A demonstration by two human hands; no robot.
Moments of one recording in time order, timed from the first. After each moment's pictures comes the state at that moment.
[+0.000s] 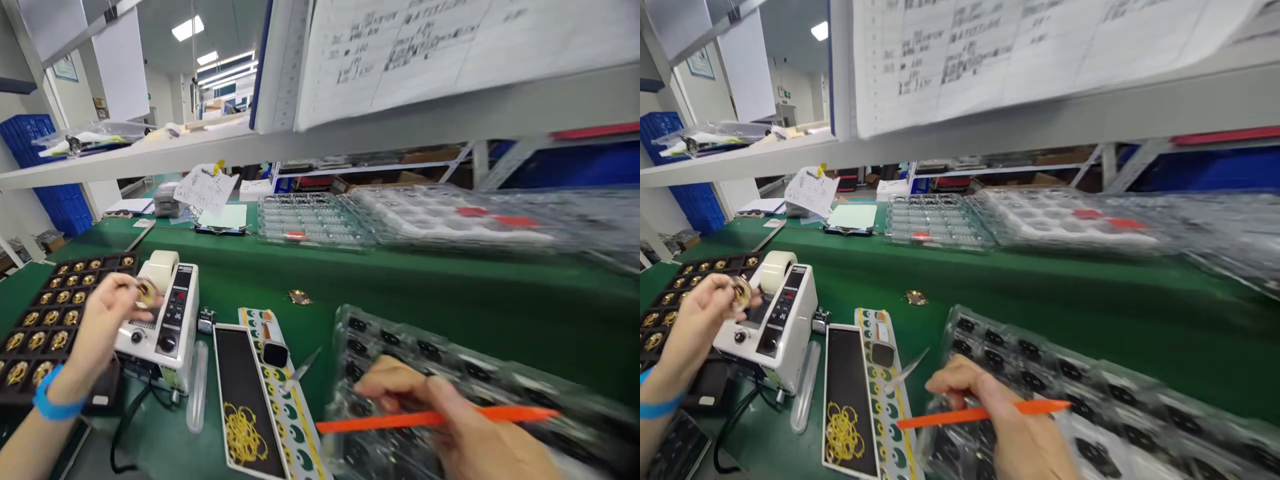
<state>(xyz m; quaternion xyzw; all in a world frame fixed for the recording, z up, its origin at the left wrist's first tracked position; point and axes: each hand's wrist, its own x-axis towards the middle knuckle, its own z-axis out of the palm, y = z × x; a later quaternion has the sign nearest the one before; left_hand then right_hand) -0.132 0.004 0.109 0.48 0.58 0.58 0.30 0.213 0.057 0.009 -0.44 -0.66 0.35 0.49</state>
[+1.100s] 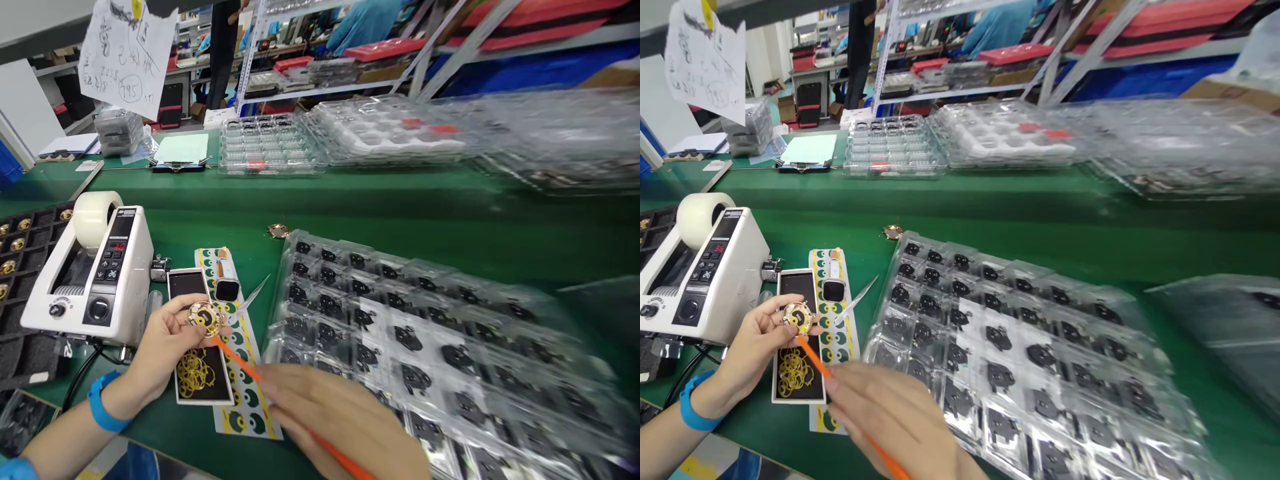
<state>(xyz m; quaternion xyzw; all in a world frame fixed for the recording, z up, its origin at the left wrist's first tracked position) -0.009 0.017 0.012 0.30 0.45 0.49 0.68 0.197 0.010 -0.009 -0.21 -0.87 0.14 0.42</state>
